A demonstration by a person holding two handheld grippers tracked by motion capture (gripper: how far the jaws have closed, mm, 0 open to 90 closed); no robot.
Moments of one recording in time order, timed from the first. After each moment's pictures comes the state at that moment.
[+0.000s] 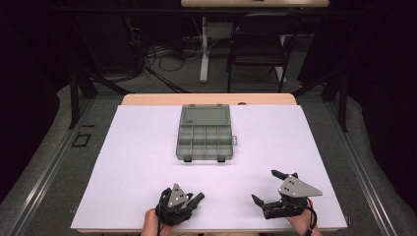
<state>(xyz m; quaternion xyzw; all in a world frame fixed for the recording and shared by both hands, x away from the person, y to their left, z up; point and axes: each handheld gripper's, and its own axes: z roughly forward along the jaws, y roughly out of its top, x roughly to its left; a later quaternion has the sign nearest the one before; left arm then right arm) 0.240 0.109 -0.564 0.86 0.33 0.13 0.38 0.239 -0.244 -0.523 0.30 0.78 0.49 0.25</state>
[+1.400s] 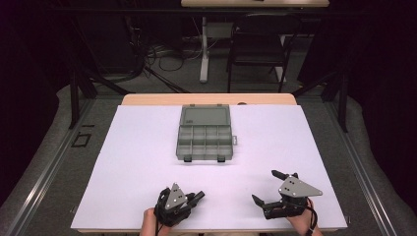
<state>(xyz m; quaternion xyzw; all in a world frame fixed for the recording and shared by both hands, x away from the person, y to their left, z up) 0.236 0.112 -0.553 0.85 0.31 0.14 0.41 0.239 -0.245 -0.524 0.30 0.78 0.49 0.25</state>
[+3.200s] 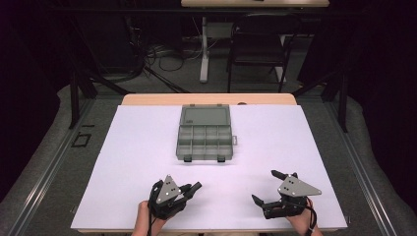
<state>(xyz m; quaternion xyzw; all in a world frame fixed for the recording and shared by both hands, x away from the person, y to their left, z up) 0.245 0.124 -0.526 0.84 0.29 0.16 0.43 0.241 -0.245 -0.525 0.30 0.79 0.48 0.25</state>
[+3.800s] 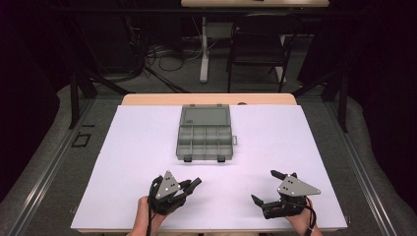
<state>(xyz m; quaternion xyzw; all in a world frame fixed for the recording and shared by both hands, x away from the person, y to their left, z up) 0.255 0.125 -0.520 0.83 0.29 0.16 0.44 0.241 -0.244 -0.526 0.30 0.79 0.48 0.24</state>
